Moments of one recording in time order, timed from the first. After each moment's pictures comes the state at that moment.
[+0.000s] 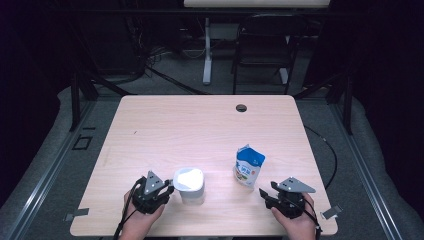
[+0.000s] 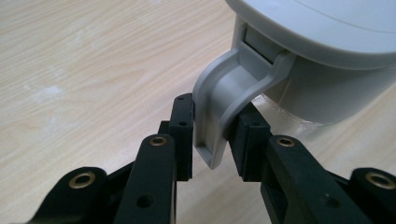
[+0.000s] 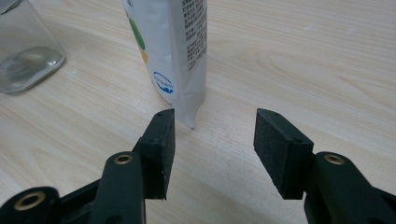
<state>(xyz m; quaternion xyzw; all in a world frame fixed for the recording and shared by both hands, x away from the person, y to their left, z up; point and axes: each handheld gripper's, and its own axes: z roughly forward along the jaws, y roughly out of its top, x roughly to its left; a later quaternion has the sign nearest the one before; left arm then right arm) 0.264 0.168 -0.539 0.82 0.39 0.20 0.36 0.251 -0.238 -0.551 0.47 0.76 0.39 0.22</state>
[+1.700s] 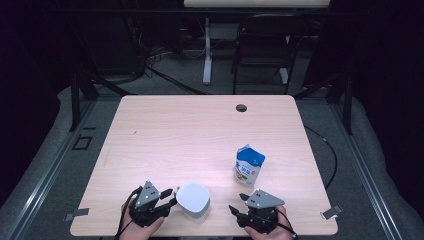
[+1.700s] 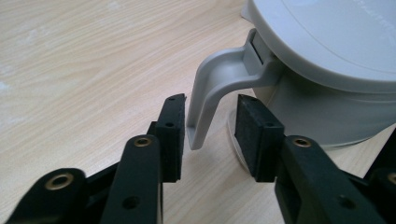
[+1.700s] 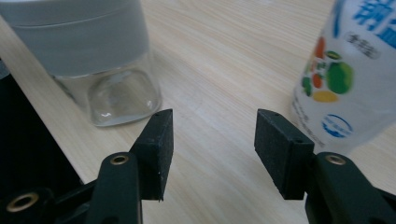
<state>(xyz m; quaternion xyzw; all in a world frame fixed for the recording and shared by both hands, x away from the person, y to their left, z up) 0.240 0.175 -0.539 0.82 0.37 0.15 0.42 0.218 -0.158 -0.539 0.36 0.82 0.41 0.18</state>
